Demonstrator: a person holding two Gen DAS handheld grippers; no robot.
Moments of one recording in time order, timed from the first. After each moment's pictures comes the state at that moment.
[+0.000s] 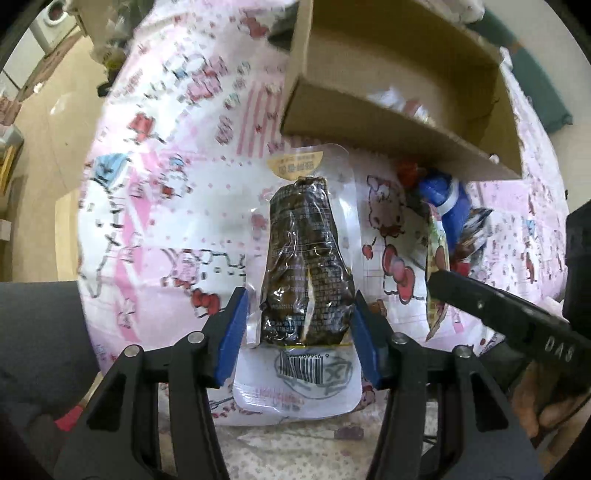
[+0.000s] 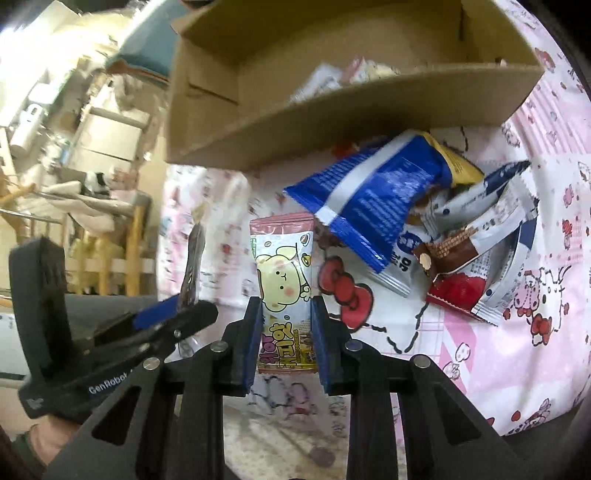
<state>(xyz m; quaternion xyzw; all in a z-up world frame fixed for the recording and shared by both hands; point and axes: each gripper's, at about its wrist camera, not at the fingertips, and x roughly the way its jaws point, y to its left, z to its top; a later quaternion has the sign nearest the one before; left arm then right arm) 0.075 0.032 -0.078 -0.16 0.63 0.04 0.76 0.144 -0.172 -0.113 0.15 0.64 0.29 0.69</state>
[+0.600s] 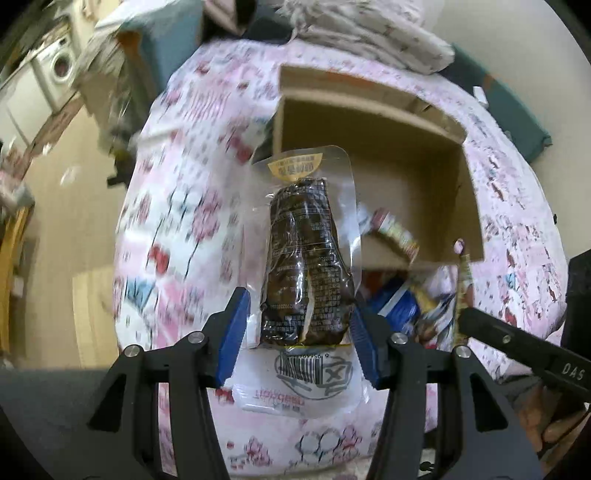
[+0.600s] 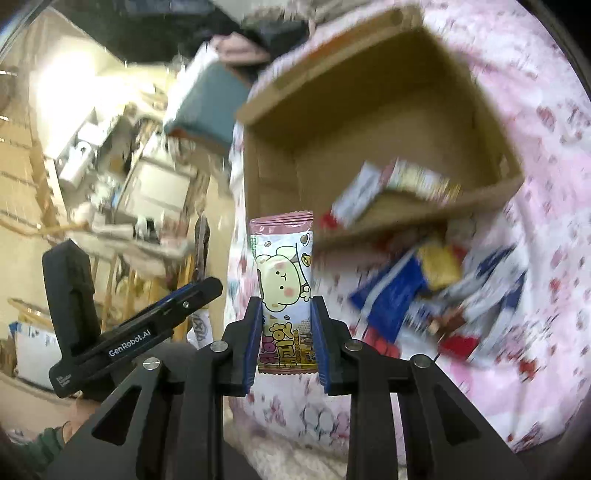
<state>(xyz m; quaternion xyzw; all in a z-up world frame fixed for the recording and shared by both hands) 0.127 0.019 -0.010 -0.11 0.52 0.04 0.84 0.163 -0.208 -0.046 0.23 0.53 0.32 0.75</state>
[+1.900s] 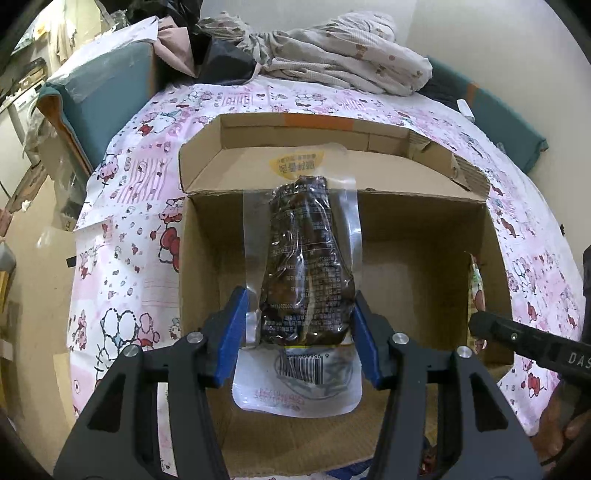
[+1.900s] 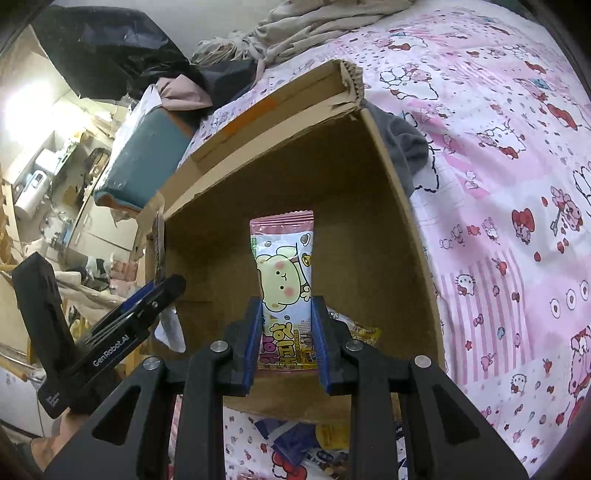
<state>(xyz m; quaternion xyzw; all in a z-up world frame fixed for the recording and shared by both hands) 0.263 -0.002 -0.054 -0.07 0.46 0.01 0.88 0.283 -0.229 -0.076 0.19 0.53 0.23 0.79</state>
